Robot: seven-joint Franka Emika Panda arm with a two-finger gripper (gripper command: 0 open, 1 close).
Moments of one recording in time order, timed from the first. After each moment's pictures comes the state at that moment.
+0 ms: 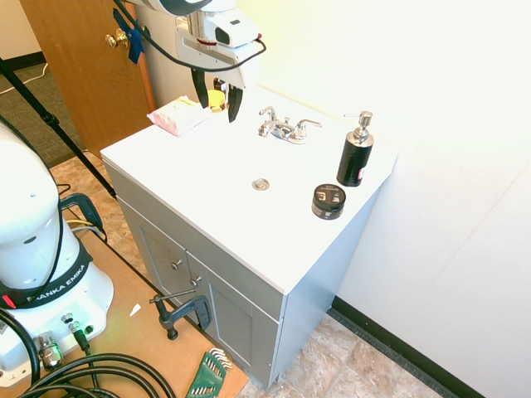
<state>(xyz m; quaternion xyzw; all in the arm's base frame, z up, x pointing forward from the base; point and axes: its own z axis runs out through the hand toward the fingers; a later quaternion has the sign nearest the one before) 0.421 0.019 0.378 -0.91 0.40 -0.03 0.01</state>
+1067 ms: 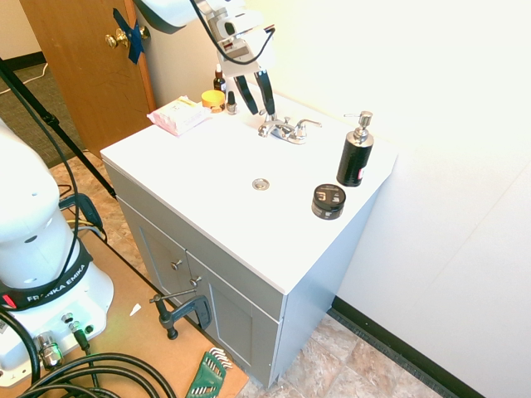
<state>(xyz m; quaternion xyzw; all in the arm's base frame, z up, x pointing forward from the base) 0.537 0.063 0.336 -0.81 0.52 -0.16 -0.21</state>
